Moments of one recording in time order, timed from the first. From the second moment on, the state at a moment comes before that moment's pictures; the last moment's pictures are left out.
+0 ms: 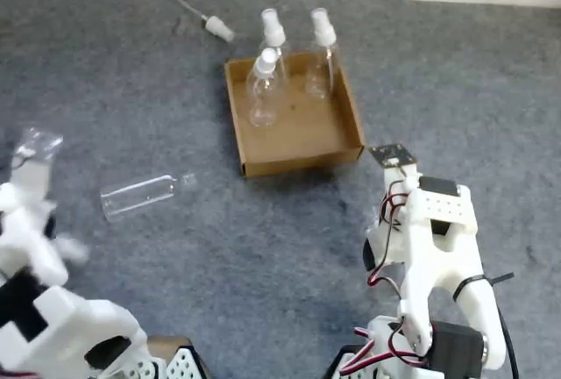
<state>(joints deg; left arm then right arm) -54.5 0.8 38.2 41.2 -51.6 4.9 -19.4 49.8 69.7 25.4</state>
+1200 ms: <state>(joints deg) -77.2 -21.8 44.1 60.4 -80.4 4.9 -19.3 49.8 69.7 25.4</state>
